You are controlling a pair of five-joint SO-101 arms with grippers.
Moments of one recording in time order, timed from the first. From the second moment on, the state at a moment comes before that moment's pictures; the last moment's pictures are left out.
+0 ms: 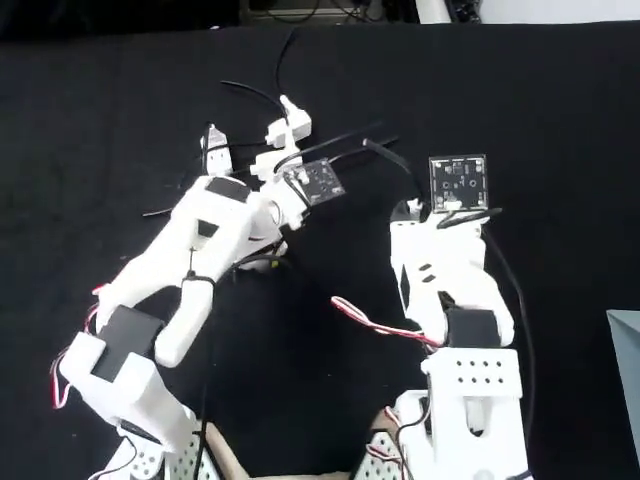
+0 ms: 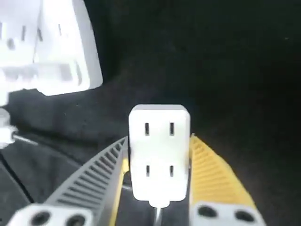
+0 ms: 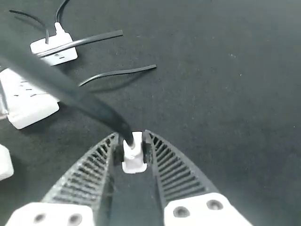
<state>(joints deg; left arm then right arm) 14.5 7.3 21.2 53.8 -45.2 0.5 -61.8 68.8 35.3 5.8</state>
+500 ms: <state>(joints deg) 12.0 -4.4 13.0 70.7 -20.8 0.5 -61.8 68.8 35.3 5.8</state>
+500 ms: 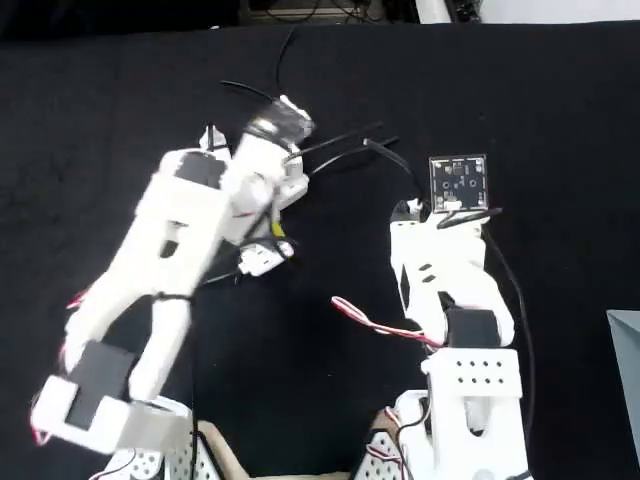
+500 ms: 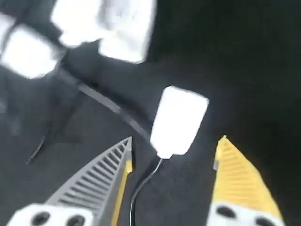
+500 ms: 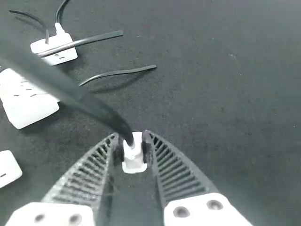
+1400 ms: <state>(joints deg) -10.0 -26.9 57.5 45.8 -10.9 -26.4 -40.6 65.5 26.6 7.3</state>
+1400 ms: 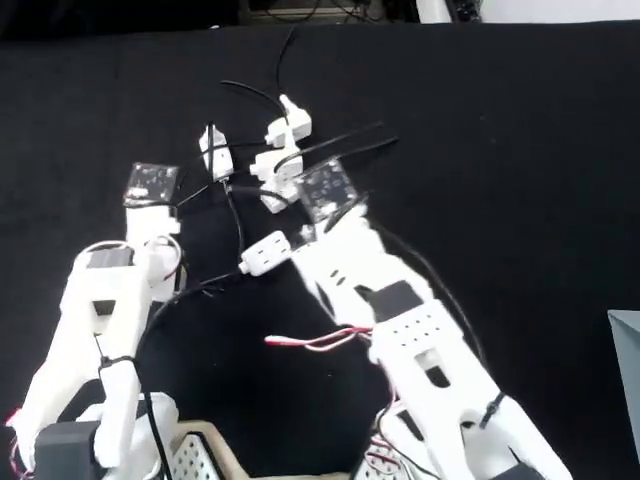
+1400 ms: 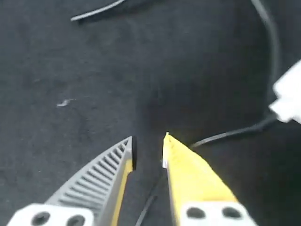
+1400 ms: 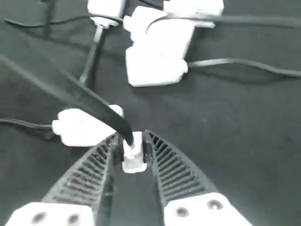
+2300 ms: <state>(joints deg) -14.0 -27.0 57.6 44.4 -10.9 -31.1 -28.4 71.2 7.1 5.9</state>
